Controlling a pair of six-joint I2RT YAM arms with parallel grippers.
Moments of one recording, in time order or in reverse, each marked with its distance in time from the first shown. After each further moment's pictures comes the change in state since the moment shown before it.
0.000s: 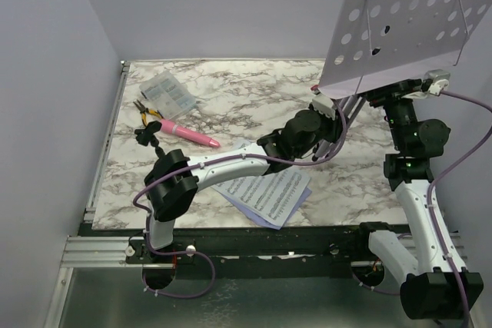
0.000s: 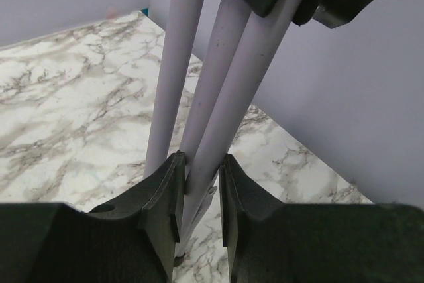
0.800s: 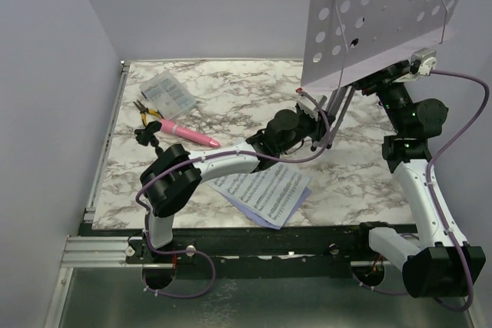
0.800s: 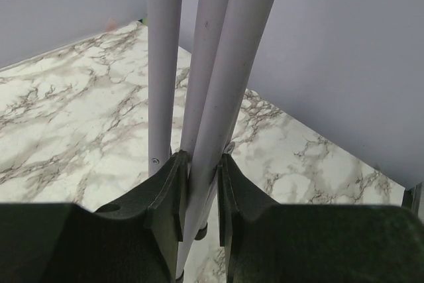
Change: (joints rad) left arm 0.097 -0.003 -0.188 0.227 0.170 0.082; right arm 0.008 0.161 0.145 0.030 -0.170 -0.008
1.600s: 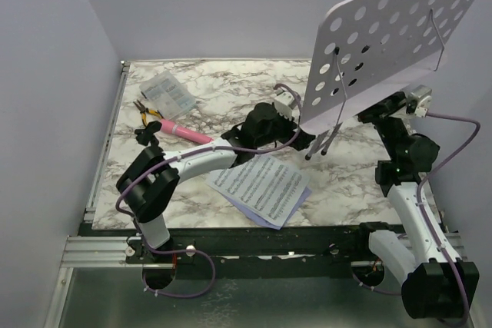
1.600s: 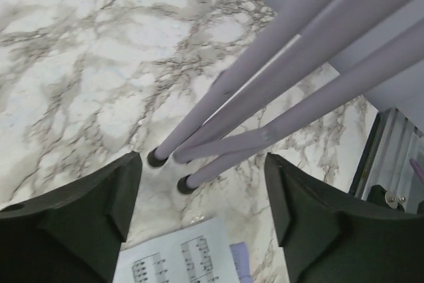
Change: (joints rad) left arm 0.108 -0.129 -0.132 -0.236 0.253 -0.150; right arm 0.000 -0.134 -0.311 0.302 -0.072 0.038
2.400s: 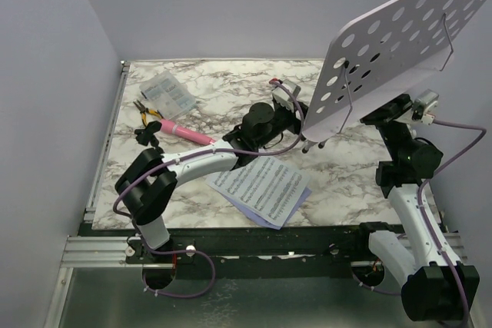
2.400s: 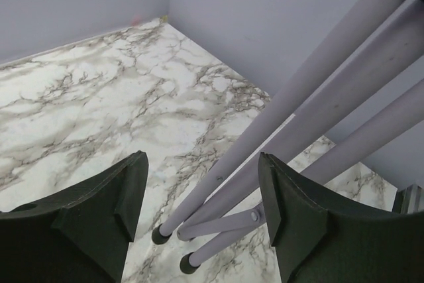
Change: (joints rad) left arm -0.004 -0.061 -0.028 0.228 -0.172 0.082; right arm 0.000 -0.031 0.000 0.109 -0.010 0.042
